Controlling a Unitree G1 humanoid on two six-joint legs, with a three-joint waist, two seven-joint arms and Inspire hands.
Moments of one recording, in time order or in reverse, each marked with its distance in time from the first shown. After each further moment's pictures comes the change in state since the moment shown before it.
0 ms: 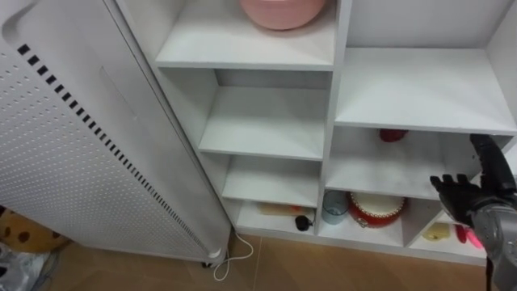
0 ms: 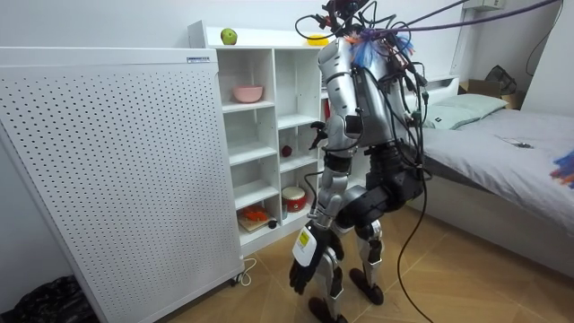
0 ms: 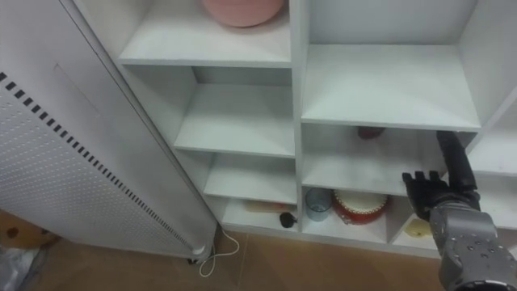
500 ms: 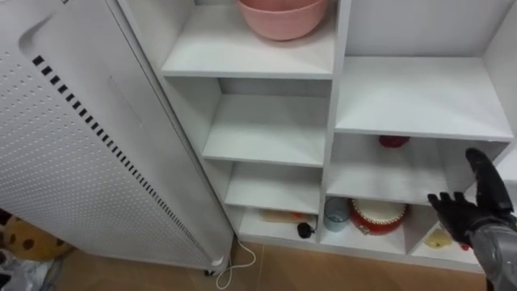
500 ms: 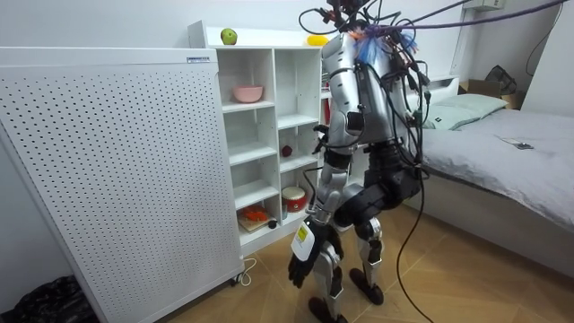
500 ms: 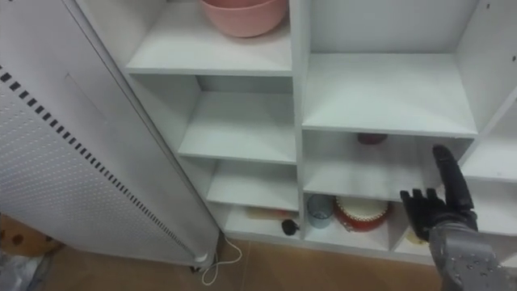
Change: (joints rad) left arm 0.010 0.000 -0.014 -0.013 0.008 0.022 -0.044; right arm 0.102 0.009 0.000 0.132 0.007 0.047 0.119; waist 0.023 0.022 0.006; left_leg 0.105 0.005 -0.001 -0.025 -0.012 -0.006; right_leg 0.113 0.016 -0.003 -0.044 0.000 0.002
